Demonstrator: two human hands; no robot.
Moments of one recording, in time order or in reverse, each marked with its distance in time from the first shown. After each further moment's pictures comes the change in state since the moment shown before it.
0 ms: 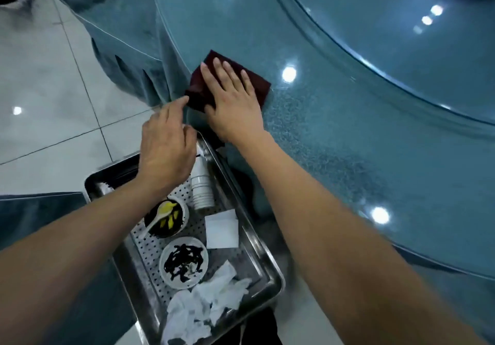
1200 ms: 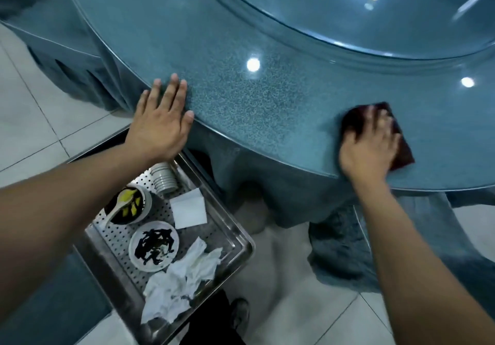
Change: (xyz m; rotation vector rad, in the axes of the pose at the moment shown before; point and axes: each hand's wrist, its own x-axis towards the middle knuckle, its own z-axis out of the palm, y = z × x) left_hand -0.025 0.071 0.047 0.379 -0.354 0.246; right_hand -0.294 0.233 -0.056 0.023 0.170 0.966
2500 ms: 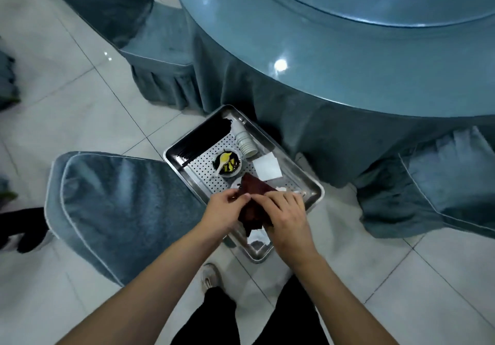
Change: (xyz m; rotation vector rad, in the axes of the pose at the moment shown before) left_hand -0.345 -0.067 -0.060 -1.274 -0.307 -0.545; right_hand -0.450 -0.158 -0.031 0.308 -0.127 -0.731
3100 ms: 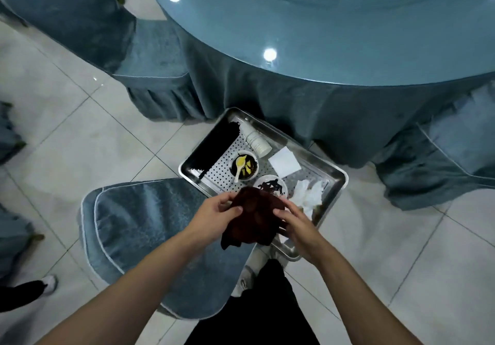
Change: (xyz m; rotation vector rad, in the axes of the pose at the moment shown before) left_hand 0.028 0.015 -0.104 0.294 -0.231 0.014; right_hand 0.017 -0.021 0.078 1.490 -0.211 1.068
